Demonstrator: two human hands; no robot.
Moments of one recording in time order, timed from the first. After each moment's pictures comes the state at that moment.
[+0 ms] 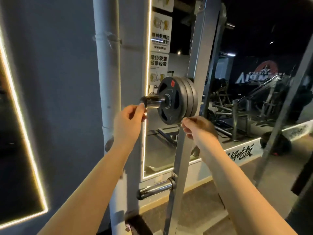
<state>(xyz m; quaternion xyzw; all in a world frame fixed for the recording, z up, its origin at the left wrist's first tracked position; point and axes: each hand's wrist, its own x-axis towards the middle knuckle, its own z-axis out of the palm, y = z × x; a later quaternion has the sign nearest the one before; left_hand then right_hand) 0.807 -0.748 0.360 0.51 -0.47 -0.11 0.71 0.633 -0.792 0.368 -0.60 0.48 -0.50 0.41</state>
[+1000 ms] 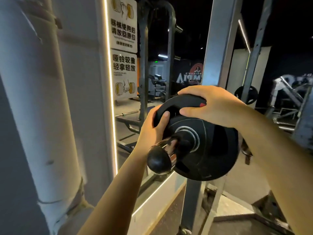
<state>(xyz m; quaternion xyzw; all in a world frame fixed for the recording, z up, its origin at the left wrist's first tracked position) 0.885 -1.060 0.373 0.29 -0.68 -0.36 0.57 0.733 -0.984 0.483 -0.79 0.56 -0.26 -0.04</state>
